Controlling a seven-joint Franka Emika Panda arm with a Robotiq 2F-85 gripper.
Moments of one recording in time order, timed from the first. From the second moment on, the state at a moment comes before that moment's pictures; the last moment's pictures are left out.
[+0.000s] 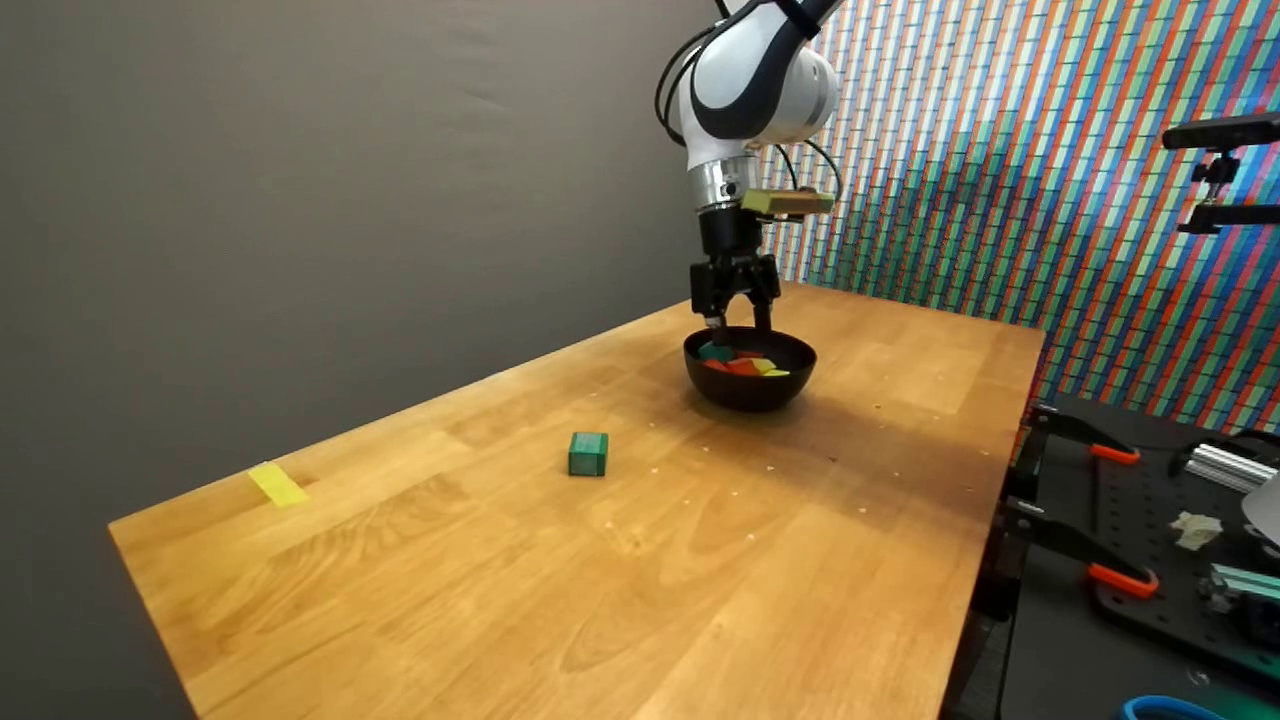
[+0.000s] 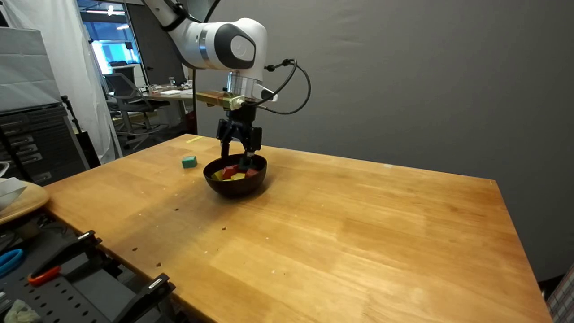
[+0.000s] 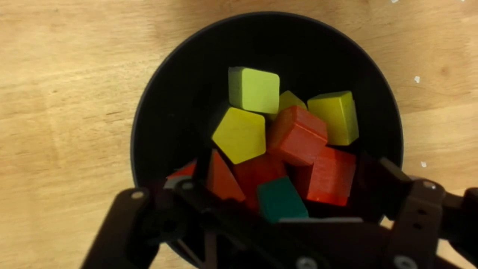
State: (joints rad) arm 0.02 0.52 0.02 -1.92 0.09 2.15 0.08
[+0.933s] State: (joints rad) arm 0.03 0.60 0.03 -1.85 0.15 2.05 0.21
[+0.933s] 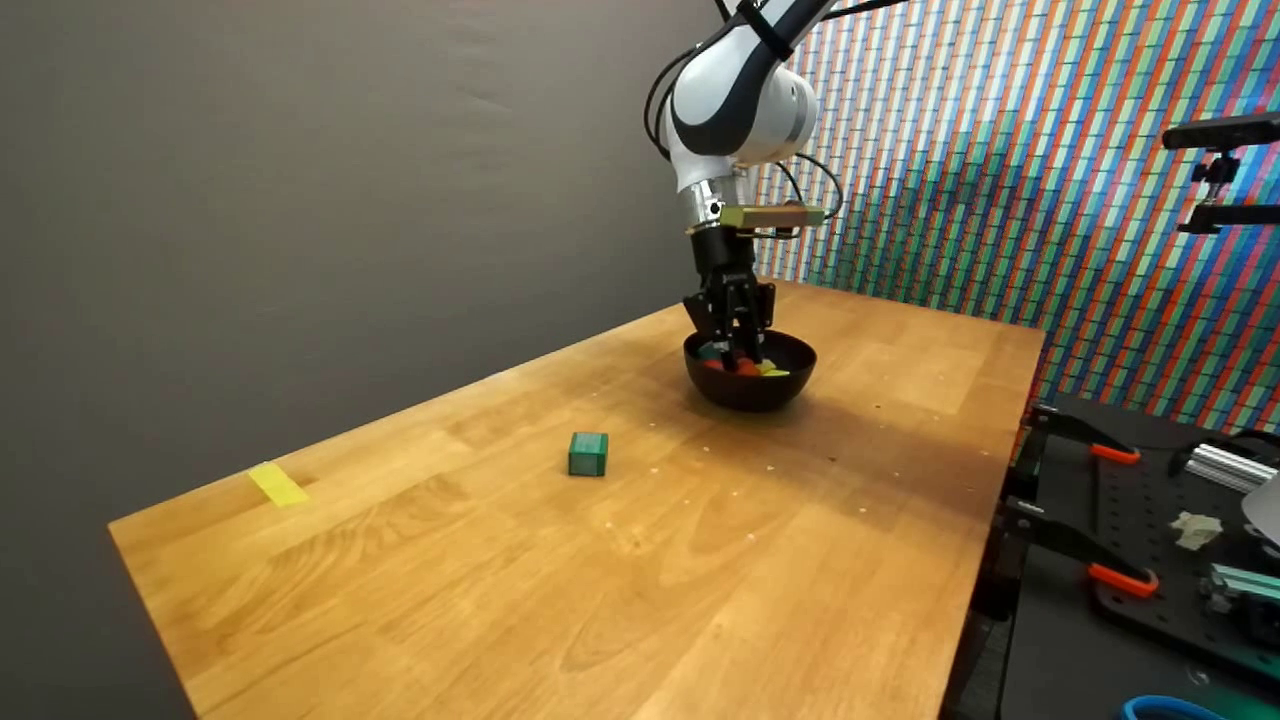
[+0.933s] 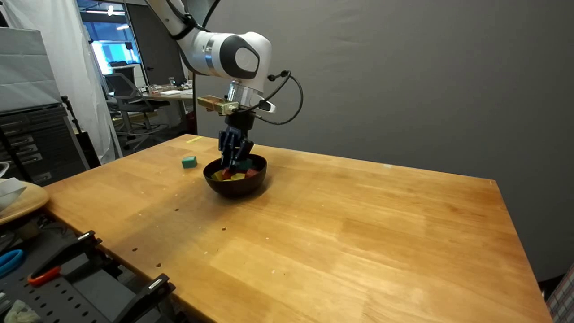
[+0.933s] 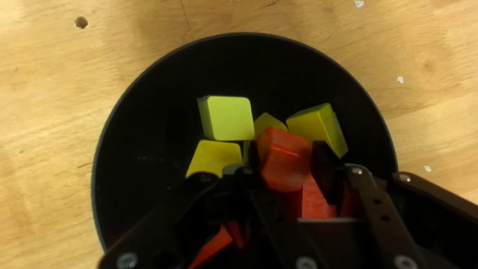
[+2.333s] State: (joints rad) arm -0.18 0.23 -0.16 -2.23 0.32 2.14 0.26
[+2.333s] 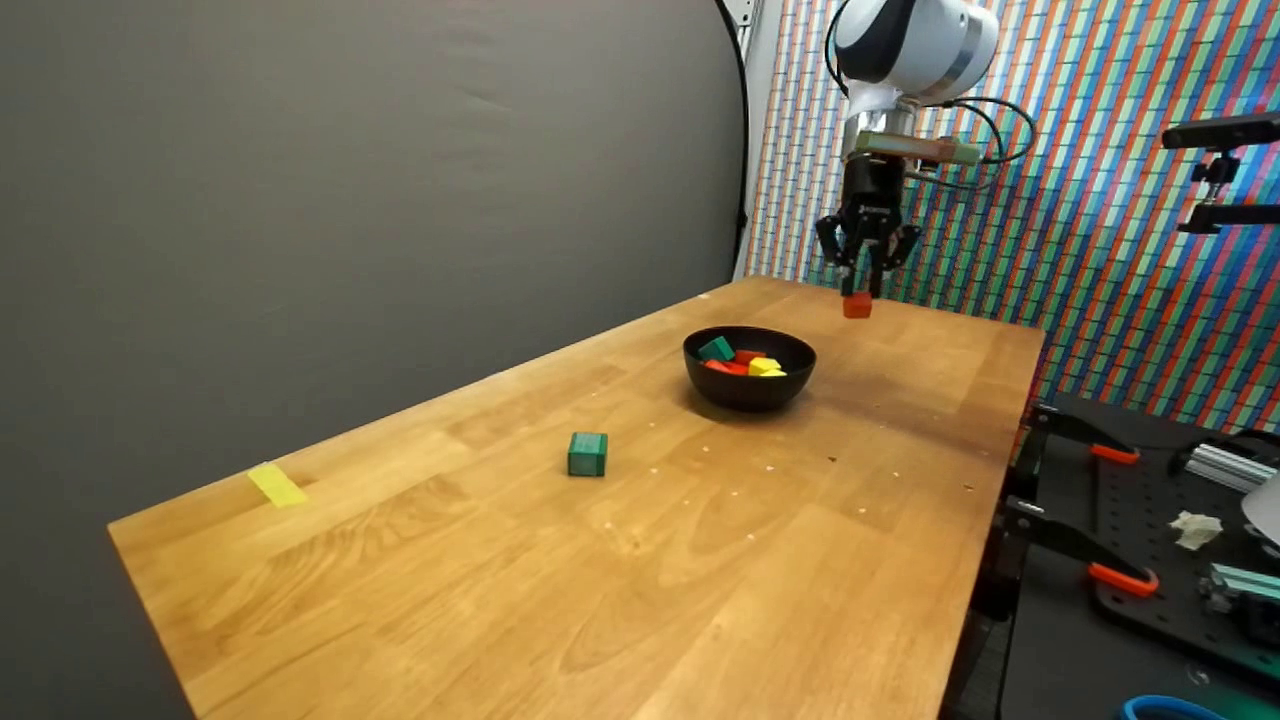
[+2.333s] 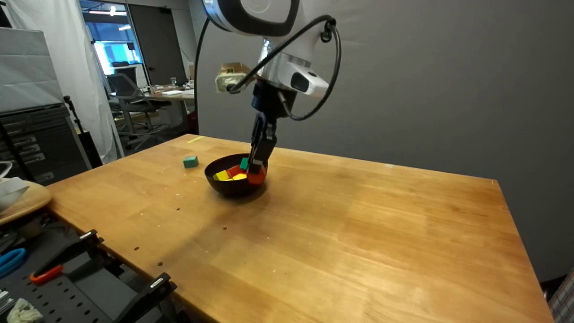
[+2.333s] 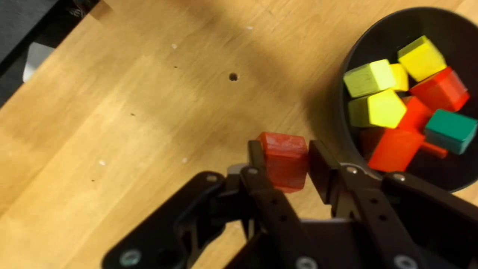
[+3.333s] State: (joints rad) arm -0.04 0.16 -0.18 -2.39 0.10 2.46 0.49
